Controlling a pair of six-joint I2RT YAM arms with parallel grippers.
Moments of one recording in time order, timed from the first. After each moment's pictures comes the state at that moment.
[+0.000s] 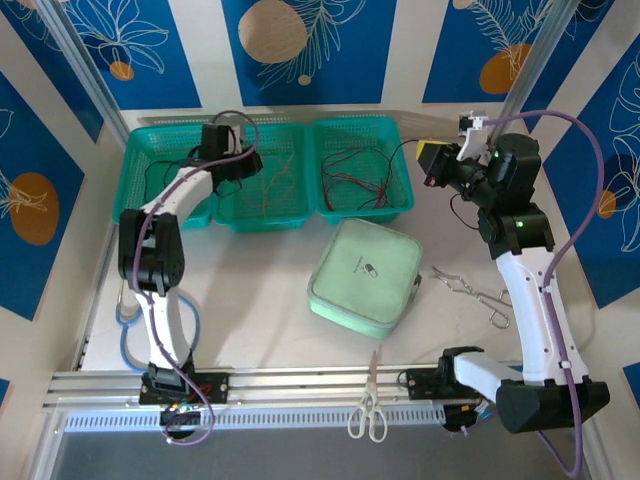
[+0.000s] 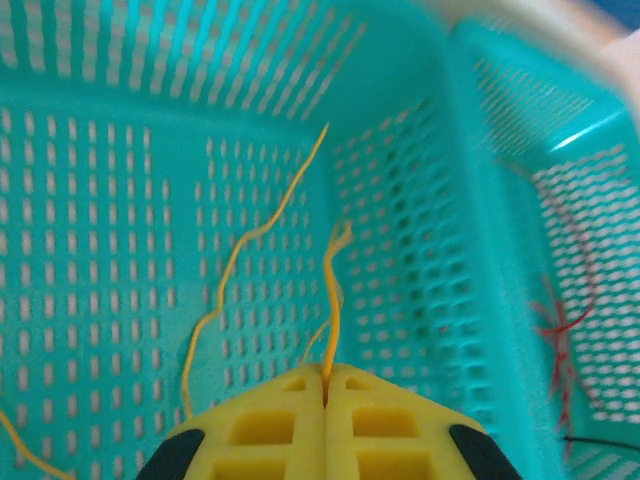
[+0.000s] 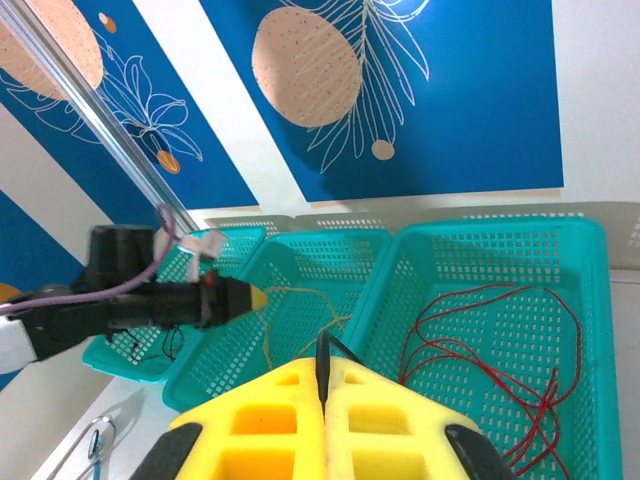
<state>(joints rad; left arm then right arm) -0.18 2.05 1.65 -0.32 0.35 -0.46 0.08 1.09 1.33 -0.43 -0.48 0.31</state>
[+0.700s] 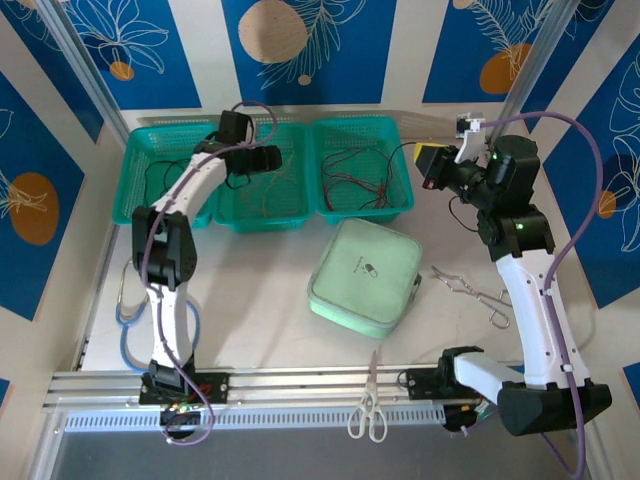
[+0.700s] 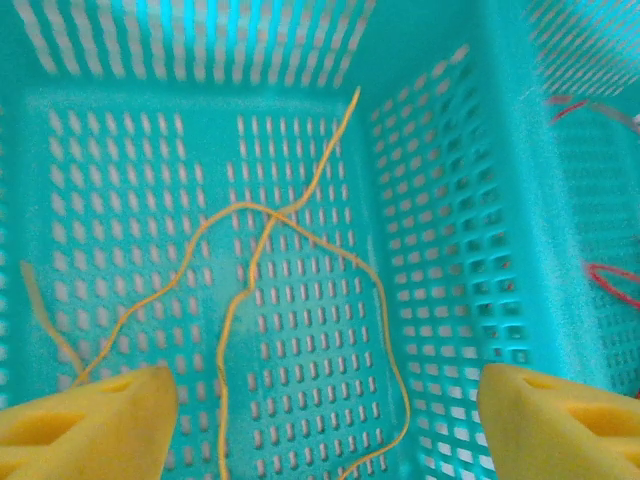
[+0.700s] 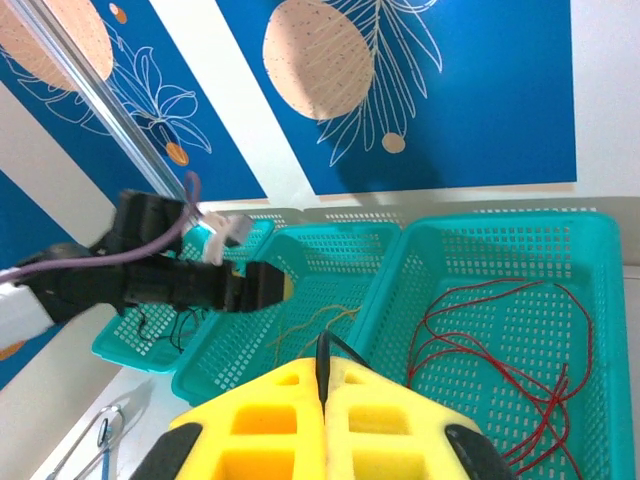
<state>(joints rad) -0.25 2.08 1.91 -0.62 0.15 -0.33 0.10 1.08 1.33 -0.44 -0.48 0.31</state>
